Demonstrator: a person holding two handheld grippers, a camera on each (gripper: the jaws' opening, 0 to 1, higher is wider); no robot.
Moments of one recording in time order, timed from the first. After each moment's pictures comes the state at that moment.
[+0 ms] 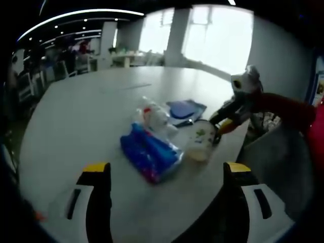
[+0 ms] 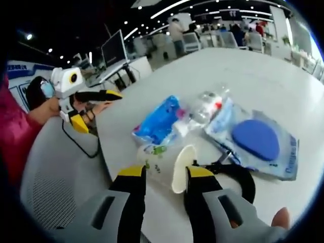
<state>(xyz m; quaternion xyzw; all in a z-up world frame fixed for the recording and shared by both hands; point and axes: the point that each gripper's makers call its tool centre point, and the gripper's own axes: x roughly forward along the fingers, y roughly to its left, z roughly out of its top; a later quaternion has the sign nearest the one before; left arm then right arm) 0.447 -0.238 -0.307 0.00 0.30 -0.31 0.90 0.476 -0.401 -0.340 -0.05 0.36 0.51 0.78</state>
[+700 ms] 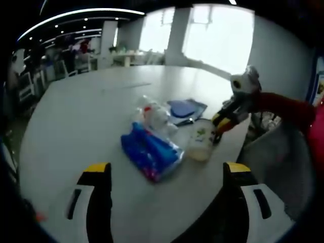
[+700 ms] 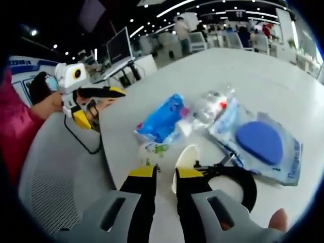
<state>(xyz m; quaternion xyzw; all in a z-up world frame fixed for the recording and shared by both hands) 0.446 -0.238 -0.308 0.01 0.30 -0.31 0.90 0.474 -0.398 -0.343 -0.06 0.36 0.53 0.77</state>
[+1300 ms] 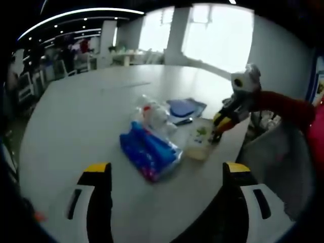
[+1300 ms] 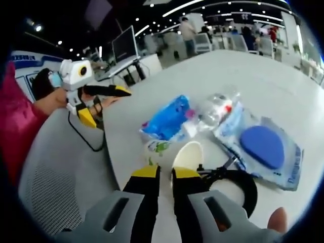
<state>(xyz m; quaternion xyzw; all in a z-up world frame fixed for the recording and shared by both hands) 0.445 -0.239 -0.309 0.01 0.30 -0.31 0.90 0.466 -0.394 -0.337 -0.07 0.35 0.54 0.76</state>
